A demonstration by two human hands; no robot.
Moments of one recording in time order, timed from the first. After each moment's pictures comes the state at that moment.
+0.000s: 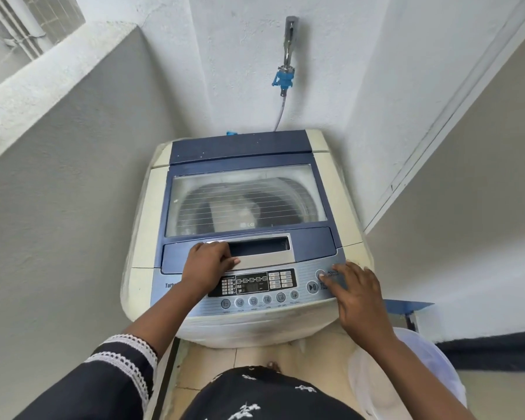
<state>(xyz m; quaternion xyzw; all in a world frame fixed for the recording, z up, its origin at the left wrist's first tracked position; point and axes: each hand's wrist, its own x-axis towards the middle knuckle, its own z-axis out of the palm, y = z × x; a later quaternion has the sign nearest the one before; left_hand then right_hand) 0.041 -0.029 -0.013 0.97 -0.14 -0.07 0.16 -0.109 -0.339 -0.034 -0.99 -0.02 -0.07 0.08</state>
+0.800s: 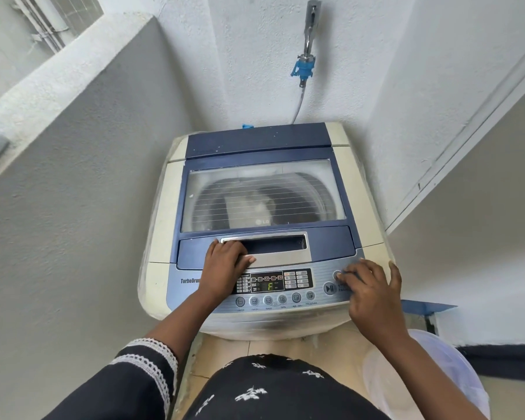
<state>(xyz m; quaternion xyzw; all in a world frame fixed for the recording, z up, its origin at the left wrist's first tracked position) 0.030 -0.023 -0.047 0.96 -0.17 0.02 0.23 -0.092 -0.328 -0.030 -0.99 0.01 -0.10 0.10</state>
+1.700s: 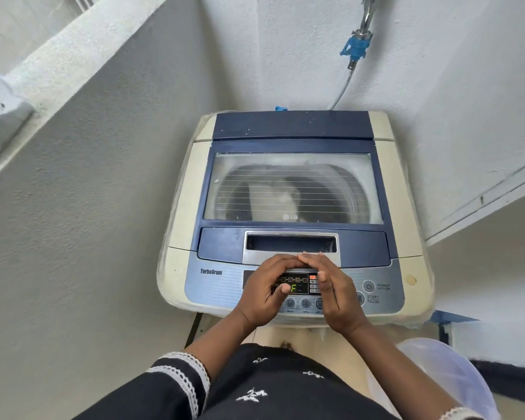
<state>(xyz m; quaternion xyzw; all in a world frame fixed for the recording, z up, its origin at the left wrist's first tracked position) -0.019 -0.058 -0.029 0.82 -0.21 -0.03 0.53 -0.042 -0.234 -0.034 -0.82 -0.10 -0.05 0.56</state>
